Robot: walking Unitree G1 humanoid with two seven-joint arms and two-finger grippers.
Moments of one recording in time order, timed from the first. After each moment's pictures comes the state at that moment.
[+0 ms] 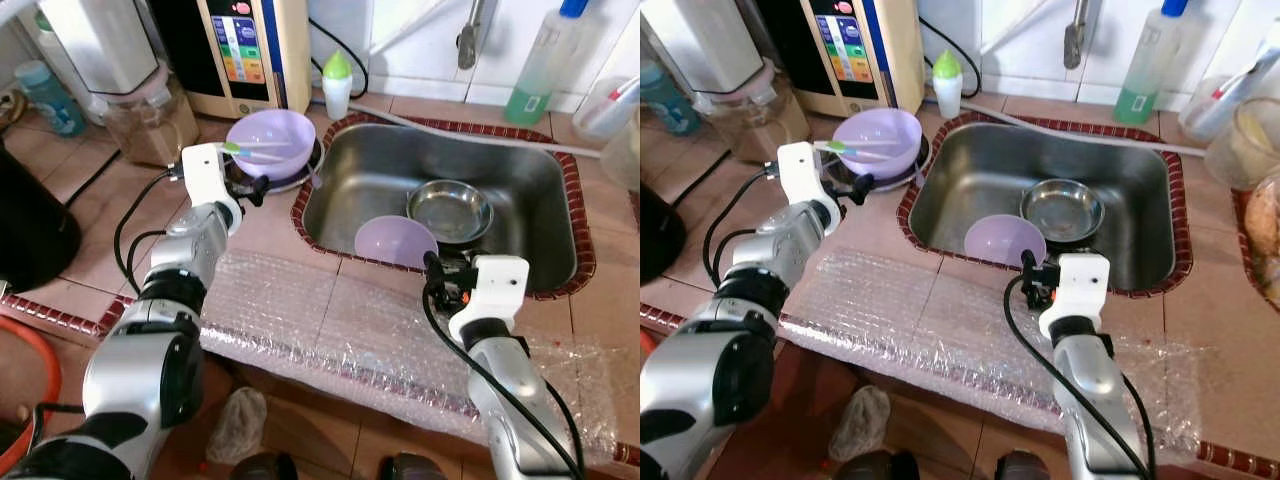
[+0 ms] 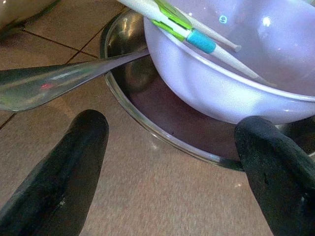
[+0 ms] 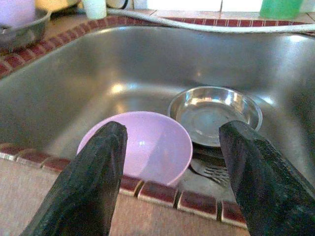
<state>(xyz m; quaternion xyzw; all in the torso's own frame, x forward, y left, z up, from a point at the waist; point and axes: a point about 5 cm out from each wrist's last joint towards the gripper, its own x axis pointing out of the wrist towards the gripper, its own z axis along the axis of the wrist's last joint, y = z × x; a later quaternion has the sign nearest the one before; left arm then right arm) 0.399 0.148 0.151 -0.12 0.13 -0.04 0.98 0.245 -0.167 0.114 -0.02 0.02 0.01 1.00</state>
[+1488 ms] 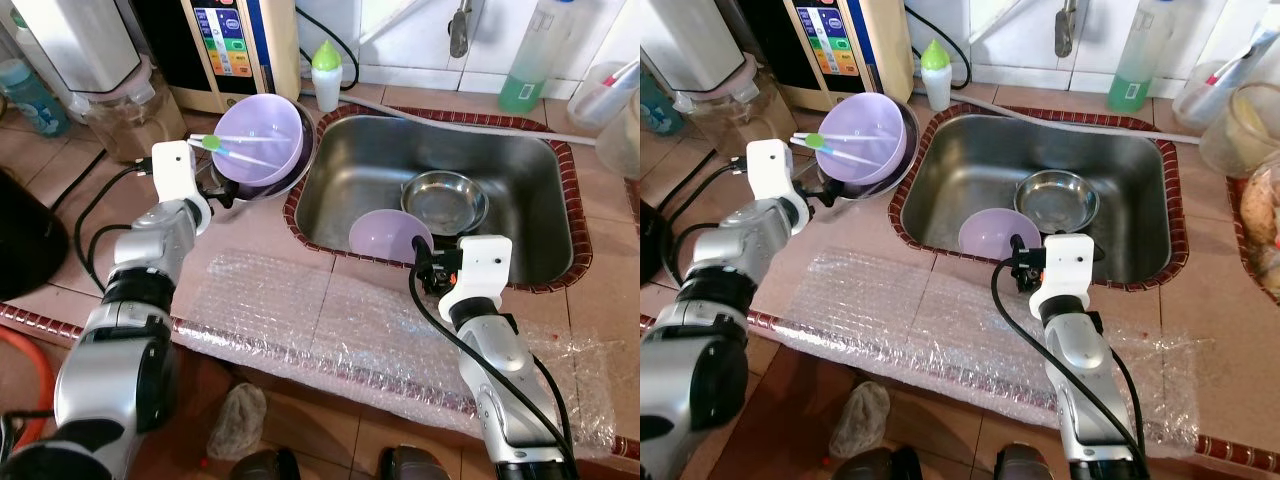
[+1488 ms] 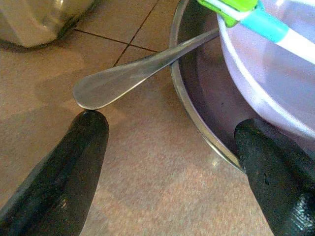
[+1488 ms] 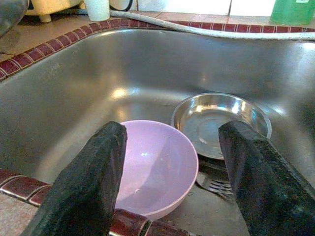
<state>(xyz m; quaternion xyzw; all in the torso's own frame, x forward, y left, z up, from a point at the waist) 0.389 0.189 0.156 -0.06 0.17 0.00 0.98 0.269 -0.156 0.123 -0.02 0.00 0.03 1.00</state>
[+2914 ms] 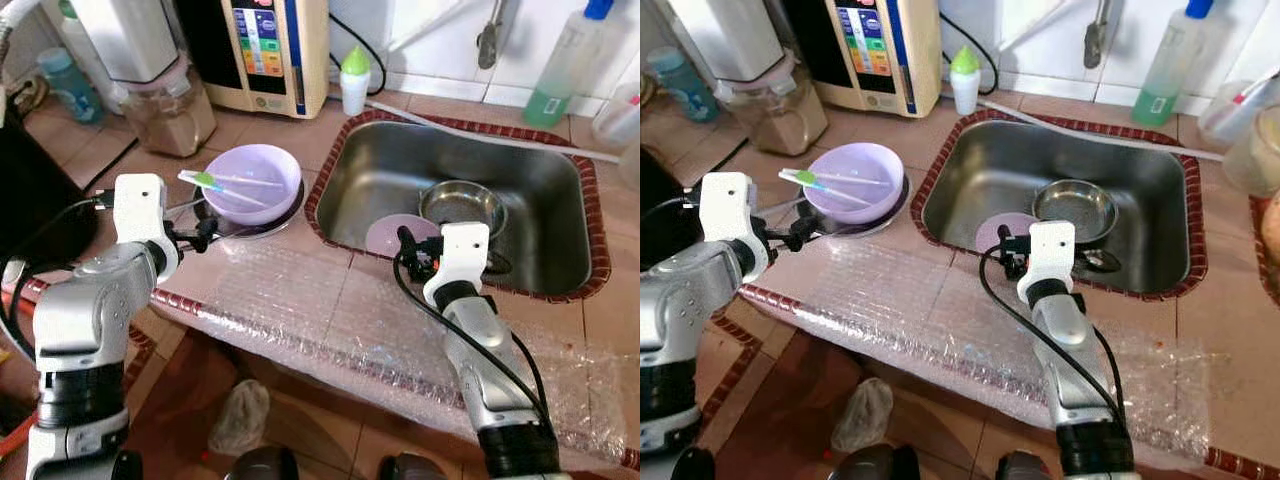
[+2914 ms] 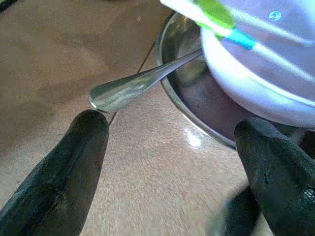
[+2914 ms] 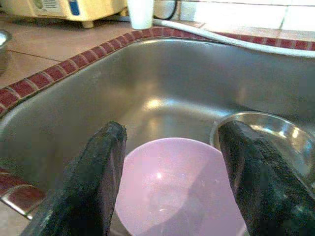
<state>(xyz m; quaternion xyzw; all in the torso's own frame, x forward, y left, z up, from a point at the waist) 0.302 0.200 0.176 -0.02 0.21 -0.02 0.98 0.297 -0.144 0.115 -0.02 0.00 0.06 1.00</state>
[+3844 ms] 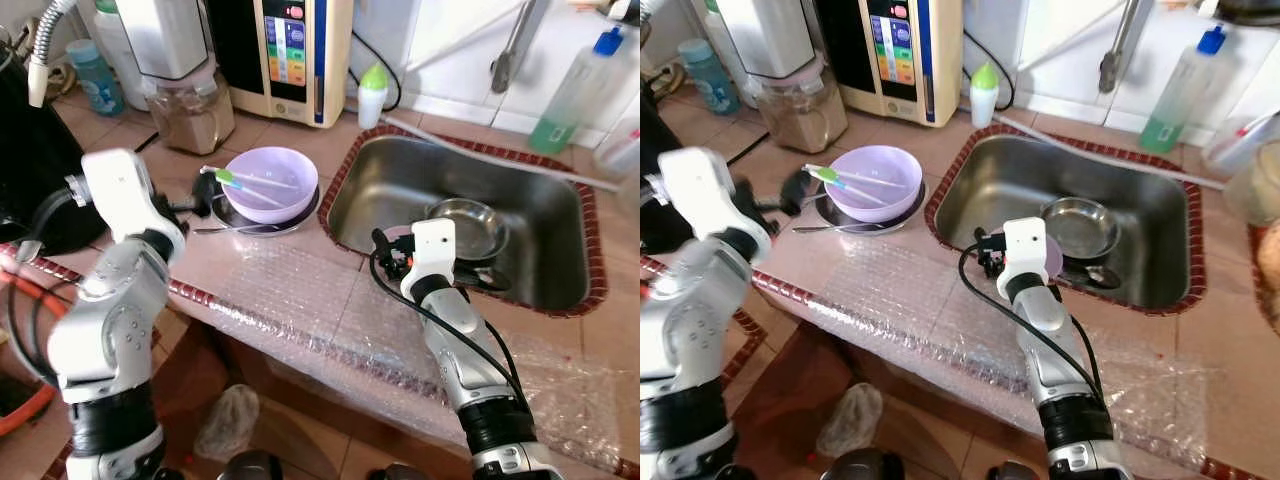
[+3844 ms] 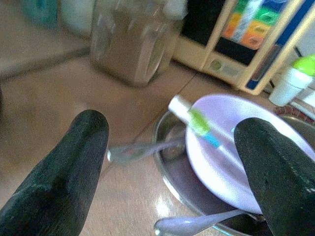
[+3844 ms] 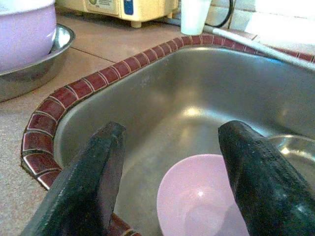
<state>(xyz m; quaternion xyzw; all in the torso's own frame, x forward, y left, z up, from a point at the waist) 0.303 0.189 0.184 -0.16 0.05 0.01 0.99 0.314 -0.128 0.104 -0.03 0.02 0.10 0.99</state>
